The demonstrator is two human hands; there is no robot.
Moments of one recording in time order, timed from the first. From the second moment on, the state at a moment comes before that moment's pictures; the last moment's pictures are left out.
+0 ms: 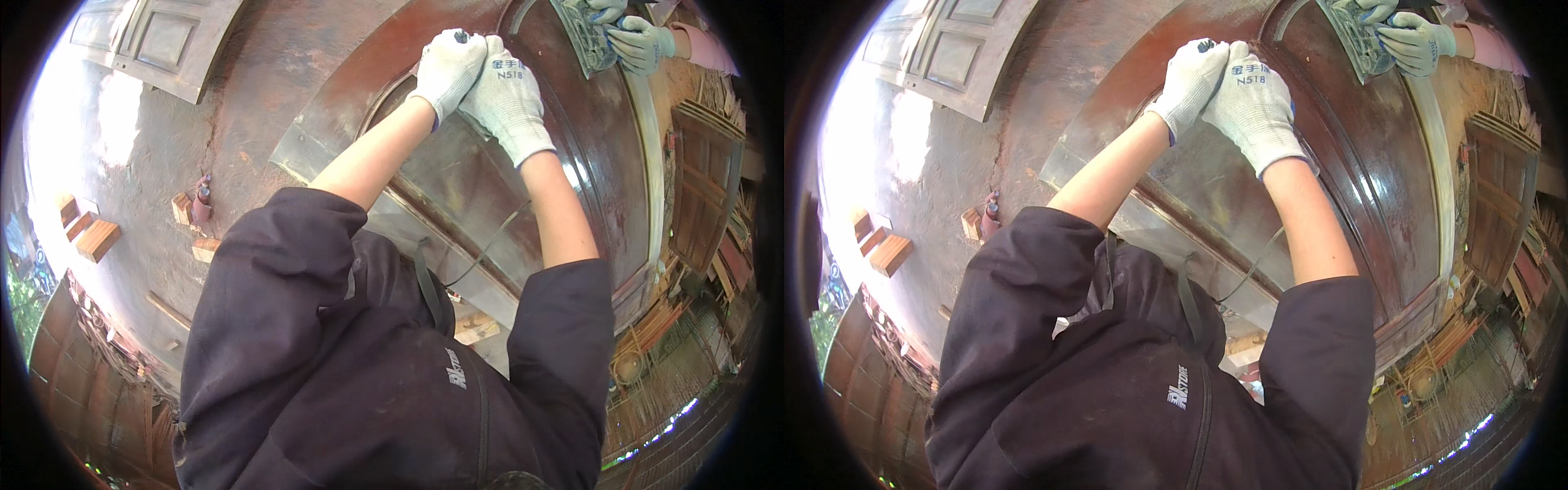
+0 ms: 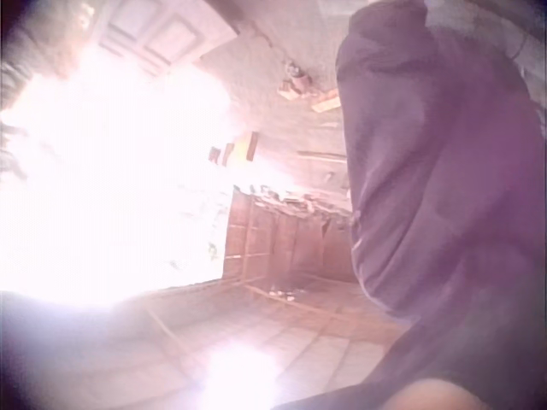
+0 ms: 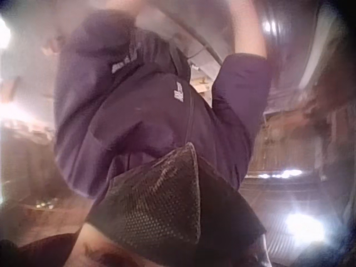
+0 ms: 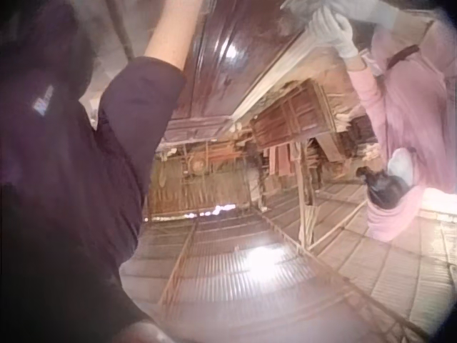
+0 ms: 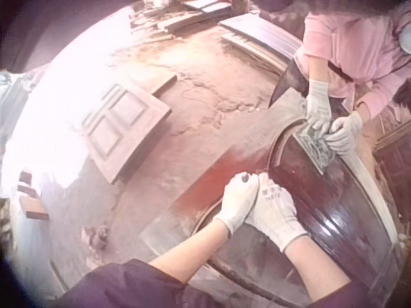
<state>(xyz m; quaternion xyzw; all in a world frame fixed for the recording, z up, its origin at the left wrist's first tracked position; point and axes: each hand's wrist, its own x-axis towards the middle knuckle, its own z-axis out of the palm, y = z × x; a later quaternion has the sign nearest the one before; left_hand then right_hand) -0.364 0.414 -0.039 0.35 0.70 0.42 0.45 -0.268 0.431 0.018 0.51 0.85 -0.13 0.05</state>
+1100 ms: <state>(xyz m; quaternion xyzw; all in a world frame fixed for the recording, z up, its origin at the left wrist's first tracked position) -0.303 0.393 -0.036 0.29 0.68 0.46 0.50 -0.117 0.403 -0.008 0.62 0.70 -0.30 0.20</state>
